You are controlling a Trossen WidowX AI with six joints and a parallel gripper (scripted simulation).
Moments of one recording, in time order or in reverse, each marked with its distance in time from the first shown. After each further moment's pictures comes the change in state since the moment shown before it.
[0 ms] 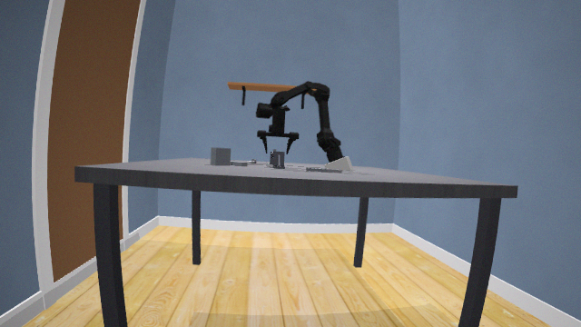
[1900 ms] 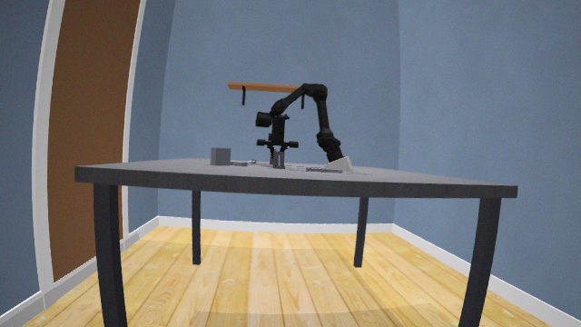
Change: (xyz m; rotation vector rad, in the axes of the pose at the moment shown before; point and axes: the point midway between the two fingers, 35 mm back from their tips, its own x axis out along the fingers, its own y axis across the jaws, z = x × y) arm 0.040 0.000 0.001 0.004 -0.002 0.001
